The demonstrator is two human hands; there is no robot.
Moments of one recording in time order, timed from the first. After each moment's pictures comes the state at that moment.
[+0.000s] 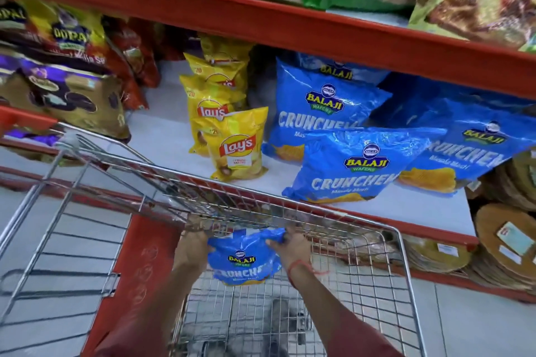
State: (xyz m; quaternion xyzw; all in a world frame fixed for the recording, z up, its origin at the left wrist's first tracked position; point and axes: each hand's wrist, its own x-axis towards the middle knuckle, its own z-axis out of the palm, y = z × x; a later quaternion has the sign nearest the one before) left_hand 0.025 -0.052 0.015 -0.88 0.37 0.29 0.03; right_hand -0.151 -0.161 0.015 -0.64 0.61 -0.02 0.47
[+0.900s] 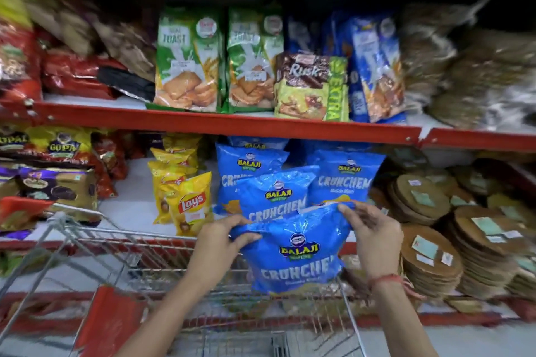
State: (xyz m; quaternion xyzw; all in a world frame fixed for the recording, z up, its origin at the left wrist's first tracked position) left_hand -0.097 -0.072 0.244 -0.69 0.55 0.20 -0.43; right_hand -0.332 -0.168 0.260 -0.59 0.51 -0.54 0.30
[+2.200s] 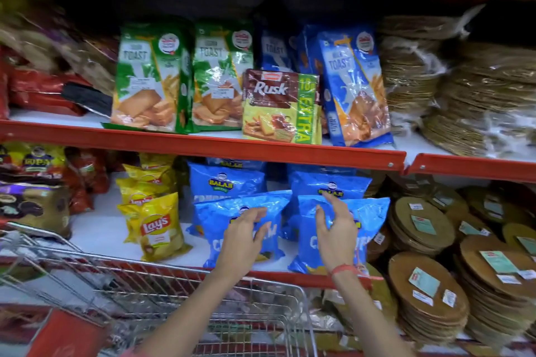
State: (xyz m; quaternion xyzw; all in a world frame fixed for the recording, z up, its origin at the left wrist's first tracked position) left_hand -0.182 -0.203 0.227 -0.70 0.55 0.13 -0.44; right_hand -0.340 -0.280 0.242 -0.67 0.50 -0.49 0.23
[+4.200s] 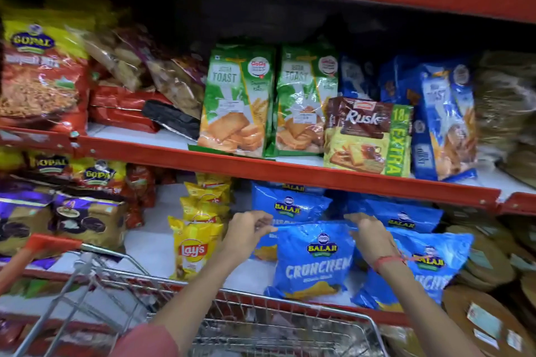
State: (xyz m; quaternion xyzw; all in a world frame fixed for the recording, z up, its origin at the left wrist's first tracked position) left_hand 0.007 -0.195 0.241 -0.70 0.54 0.20 -0.42; right_hand -0.230 -0.290 0.282 -0.83 0.54 -0.10 0.11
